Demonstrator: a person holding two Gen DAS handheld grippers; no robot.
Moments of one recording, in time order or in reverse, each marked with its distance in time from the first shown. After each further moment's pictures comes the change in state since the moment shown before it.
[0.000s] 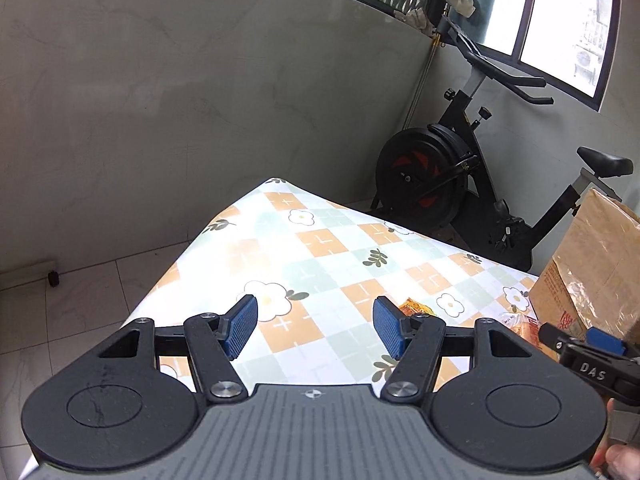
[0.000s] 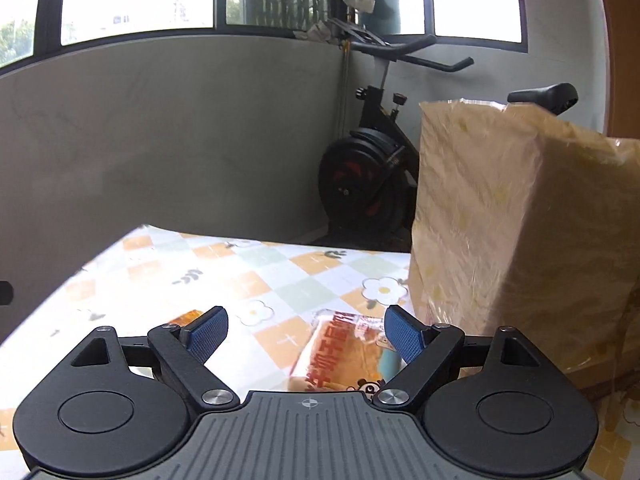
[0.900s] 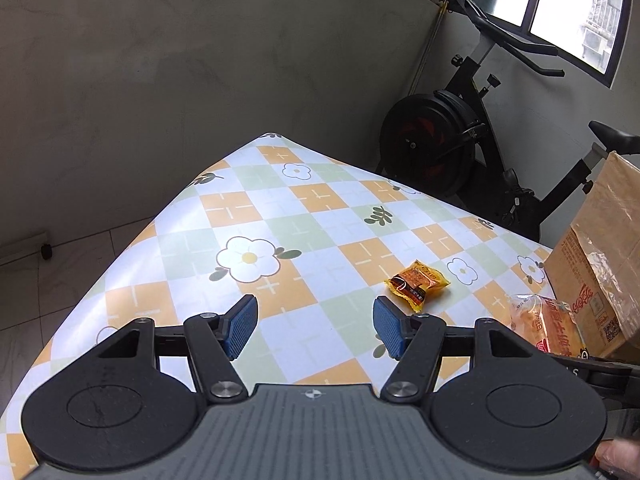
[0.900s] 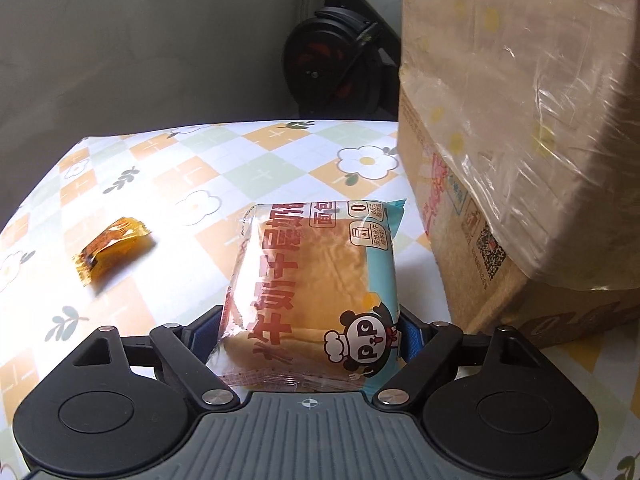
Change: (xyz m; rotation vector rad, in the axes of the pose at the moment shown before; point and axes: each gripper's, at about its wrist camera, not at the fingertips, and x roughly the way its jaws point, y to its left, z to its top) left arm 0.035 -0.006 -0.027 0.006 0.091 0.014; right arm 0.069 -0.018 -0.028 0.046 0.328 0.070
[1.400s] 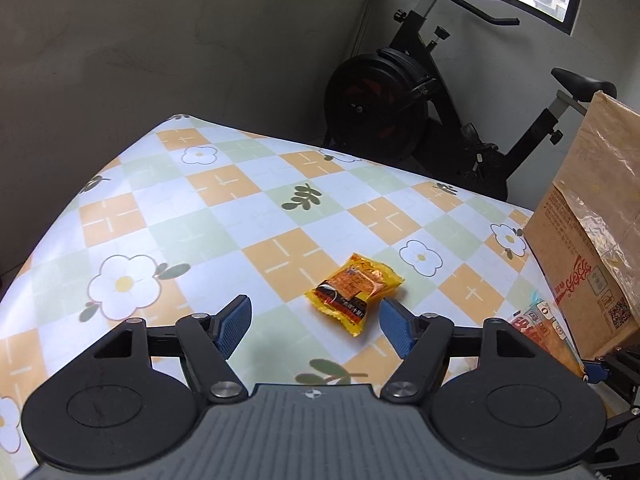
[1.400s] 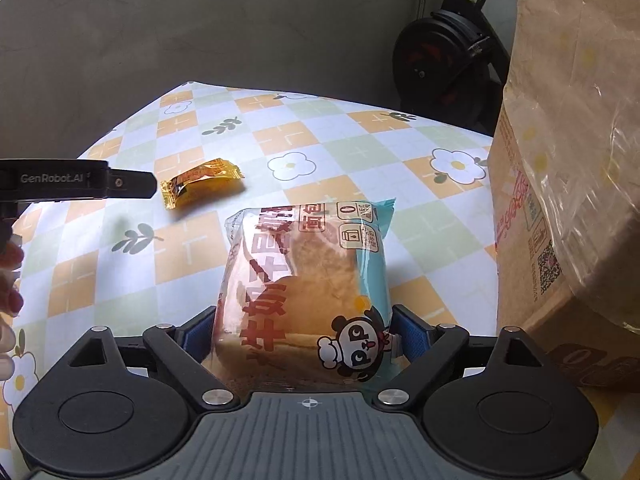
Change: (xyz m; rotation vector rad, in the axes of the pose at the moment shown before) left arm 0.088 -0.058 0.013 0.136 0.074 -0.132; right arm -0.009 0.008 -0.001 -0.198 0.046 0.165
